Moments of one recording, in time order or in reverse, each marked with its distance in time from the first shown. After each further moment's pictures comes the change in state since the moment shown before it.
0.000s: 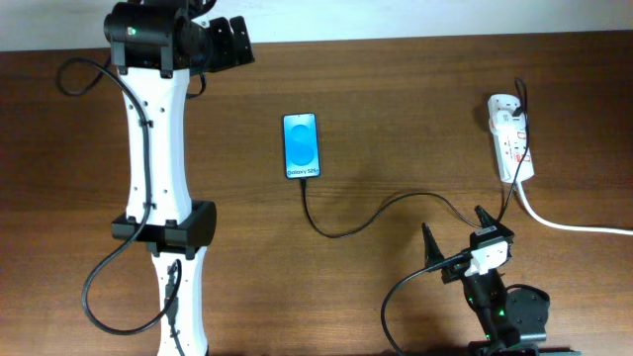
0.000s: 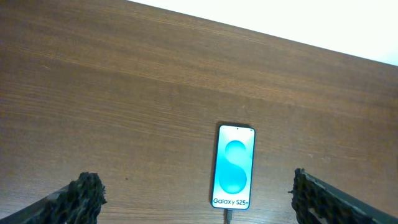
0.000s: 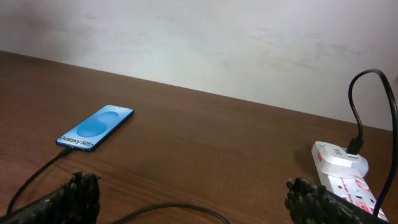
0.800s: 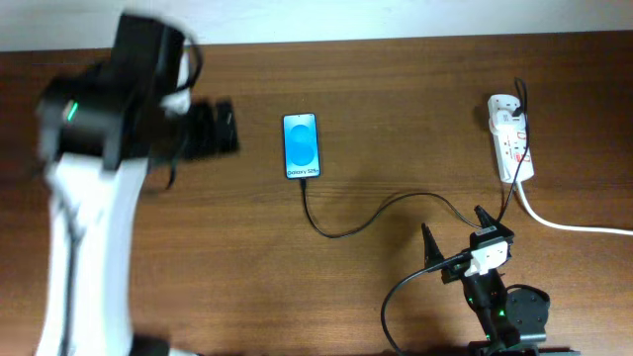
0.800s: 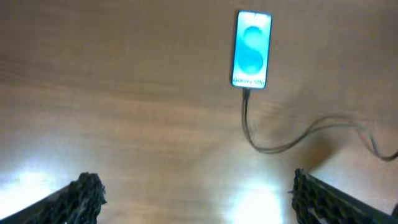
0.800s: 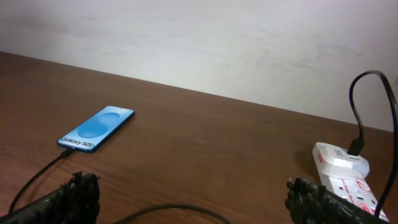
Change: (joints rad) left arm -0.045 -0.809 -0.999 0.004 0.000 0.003; right arm 0.000 -0.003 0.000 0.000 -0.004 0.003
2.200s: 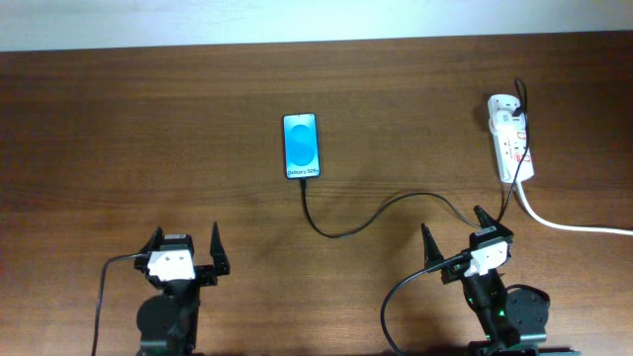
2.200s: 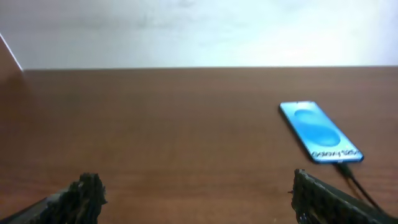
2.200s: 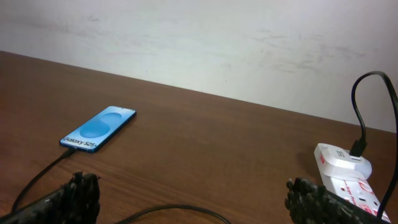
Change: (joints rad) left arm 0.168 -1.515 -2.113 1.605 -0.063 0.355; right arm 0.000 -0.001 0.000 0.000 -0.007 0.000
